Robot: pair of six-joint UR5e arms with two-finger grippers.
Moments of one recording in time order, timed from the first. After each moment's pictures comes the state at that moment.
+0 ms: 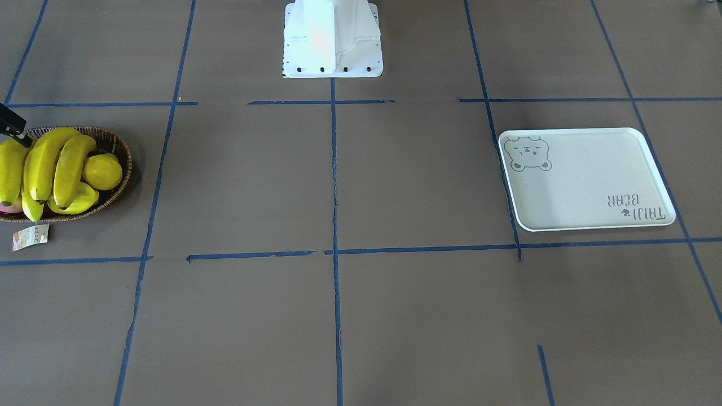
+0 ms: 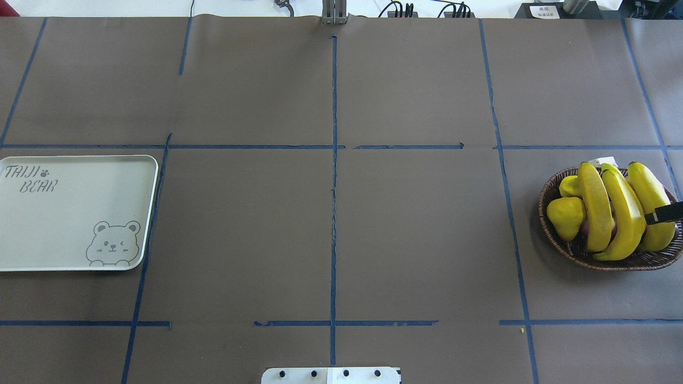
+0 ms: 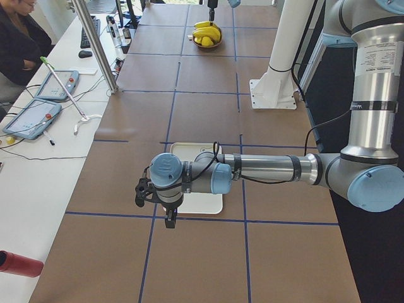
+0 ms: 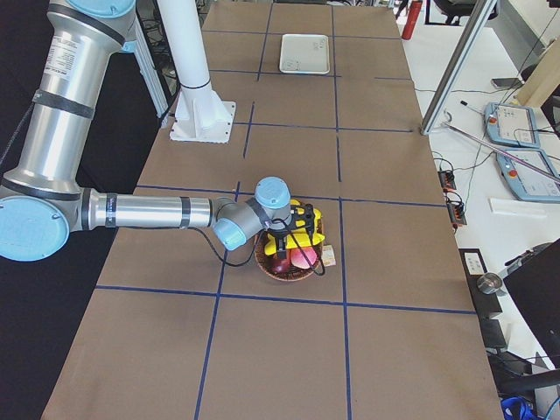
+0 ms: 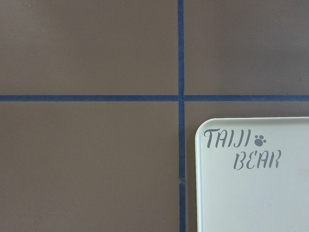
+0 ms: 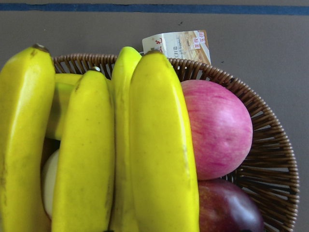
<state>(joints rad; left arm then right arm) -1.62 -1.55 -1.60 -1.60 -2.41 0.02 1.12 -1.88 1.78 -0.89 2.29 0.63</state>
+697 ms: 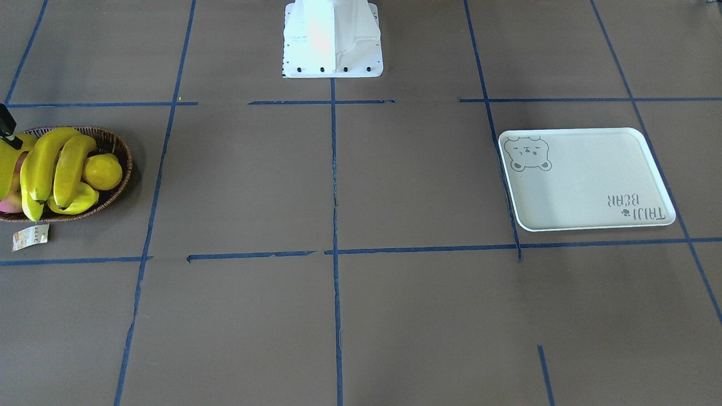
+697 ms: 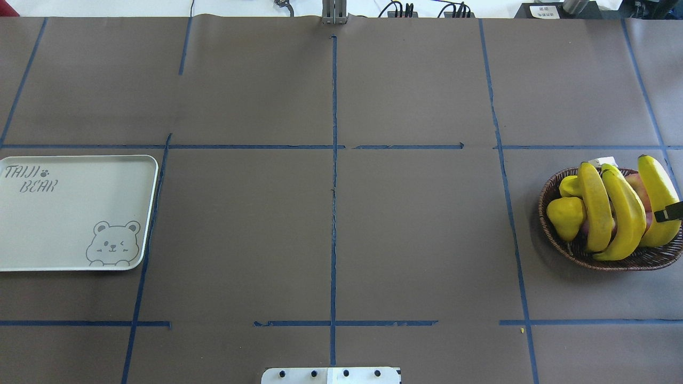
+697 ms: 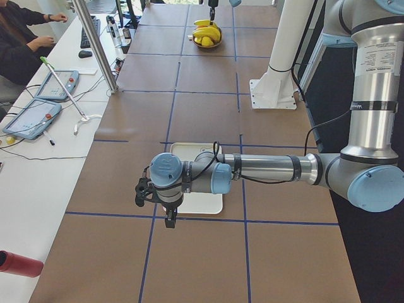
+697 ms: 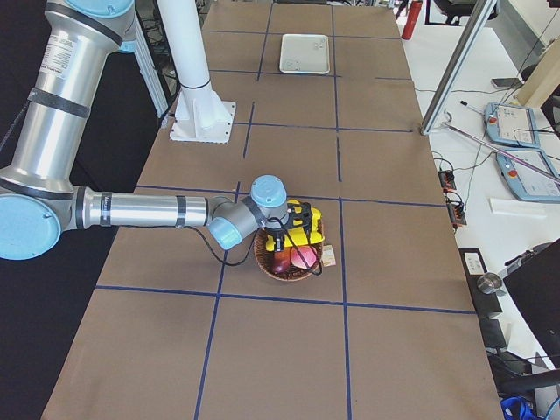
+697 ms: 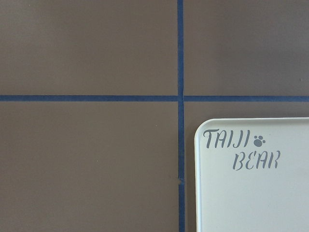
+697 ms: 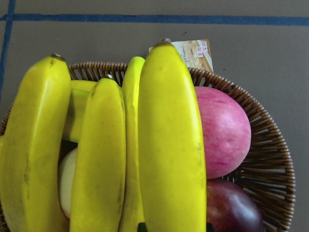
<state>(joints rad) -1.62 -1.55 -1.61 -1.60 -2.41 0.01 1.16 -1.90 1.82 -0.89 2.30 0.61</state>
